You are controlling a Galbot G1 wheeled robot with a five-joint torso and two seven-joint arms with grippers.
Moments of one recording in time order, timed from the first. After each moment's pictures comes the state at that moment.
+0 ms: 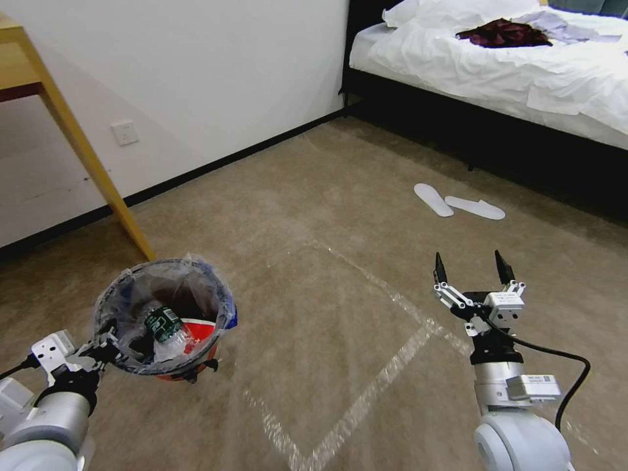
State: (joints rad) left arm 1.68 -1.38 -0.99 -2.36 -0.89 0.49 -0.33; right arm -1.56 1.28 0.55 2.21 0.13 0.21 0.18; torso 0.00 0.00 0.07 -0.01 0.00
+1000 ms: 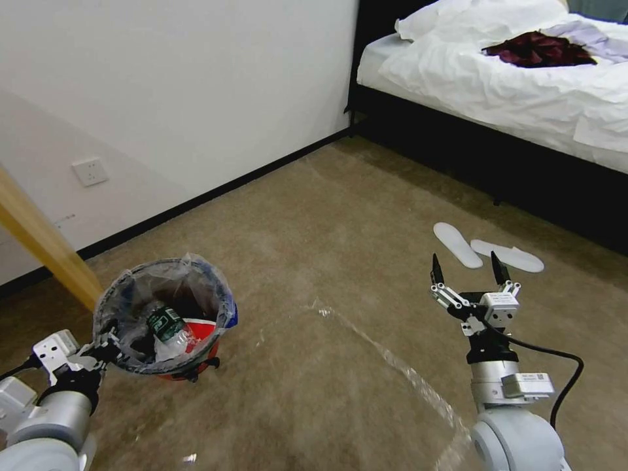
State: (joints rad) left arm 1.68 -1.39 -0.98 -2.36 -0.89 0.49 -0.33; right arm -1.55 1.28 0.54 2.18 0.13 0.22 0.17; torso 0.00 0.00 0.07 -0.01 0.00
